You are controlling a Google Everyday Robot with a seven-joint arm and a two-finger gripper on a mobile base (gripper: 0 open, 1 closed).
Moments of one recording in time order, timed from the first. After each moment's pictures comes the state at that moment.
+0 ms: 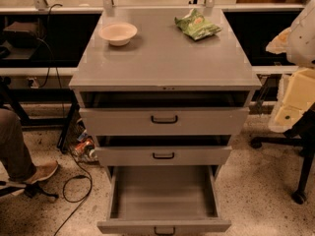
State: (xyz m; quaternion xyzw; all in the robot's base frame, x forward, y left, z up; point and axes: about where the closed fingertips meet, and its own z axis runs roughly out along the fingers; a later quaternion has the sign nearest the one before) arm 0.438 -0.216 0.977 -0.60 0.78 -0.04 0.16
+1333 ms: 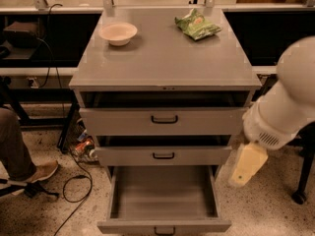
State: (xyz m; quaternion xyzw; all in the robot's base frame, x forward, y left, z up) arm 0.423 -0.203 0.804 -0.54 0.83 0.00 0.12
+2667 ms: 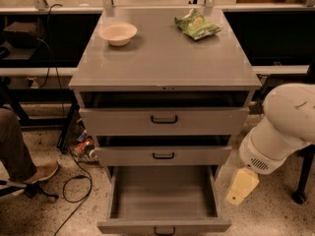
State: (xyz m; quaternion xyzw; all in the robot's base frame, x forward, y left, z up) arm 0.402 -0.214 0.720 -0.50 0.86 0.05 0.07
